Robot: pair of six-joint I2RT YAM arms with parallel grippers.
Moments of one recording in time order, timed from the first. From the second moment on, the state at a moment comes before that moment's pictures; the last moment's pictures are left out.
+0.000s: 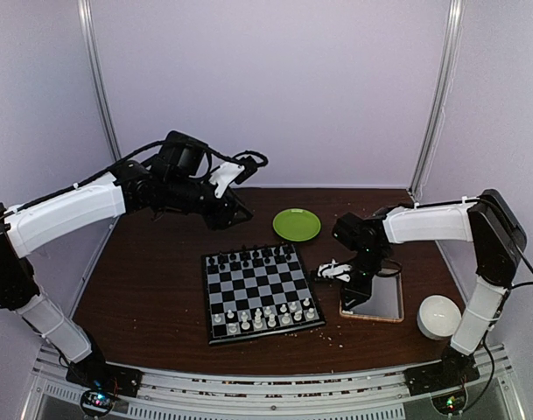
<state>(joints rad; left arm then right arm) -0.78 1.54 1.43 -0.51 0.21 0.24 0.65 1.77 1.13 -0.89 -0.24 -0.59</state>
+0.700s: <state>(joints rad) -0.78 1.55 1.43 -0.51 0.21 0.24 0.67 1.77 1.13 -0.89 -0.24 -0.60</state>
